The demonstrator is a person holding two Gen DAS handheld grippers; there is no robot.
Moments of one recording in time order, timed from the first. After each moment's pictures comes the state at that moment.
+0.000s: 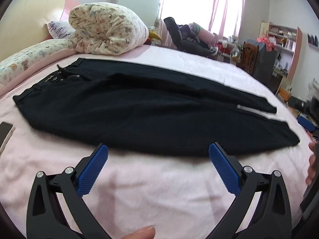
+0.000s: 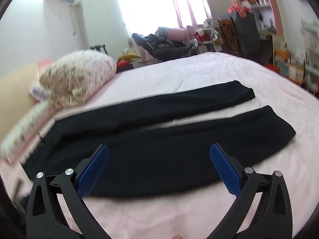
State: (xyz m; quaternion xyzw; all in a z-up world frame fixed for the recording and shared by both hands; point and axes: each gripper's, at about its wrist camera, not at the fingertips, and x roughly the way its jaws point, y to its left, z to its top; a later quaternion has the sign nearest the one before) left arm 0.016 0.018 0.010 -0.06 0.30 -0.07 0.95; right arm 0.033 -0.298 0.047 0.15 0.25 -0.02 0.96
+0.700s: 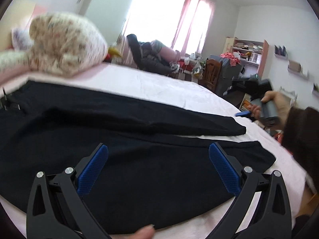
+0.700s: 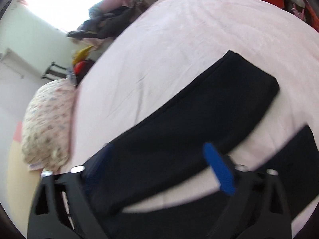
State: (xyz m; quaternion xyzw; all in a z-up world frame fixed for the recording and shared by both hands) left arm 0.096 -0.026 0.014 -0.11 0.24 -0.21 0.94; right arm 0.296 -0.464 0.035 0.39 0.40 -0.10 0.82
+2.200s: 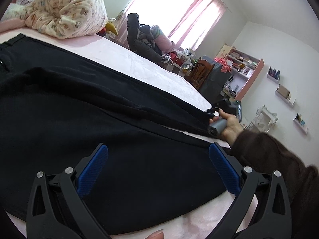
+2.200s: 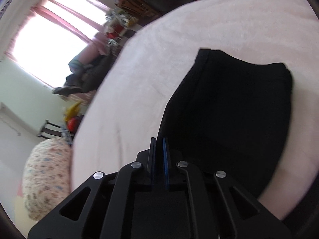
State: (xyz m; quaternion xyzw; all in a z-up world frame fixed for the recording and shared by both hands) left arm 0.120 -0.004 -0.007 -0.22 0.28 -0.27 0.89; right arm 0.314 -0.492 -0.037 0.49 0.23 -0.18 0.82
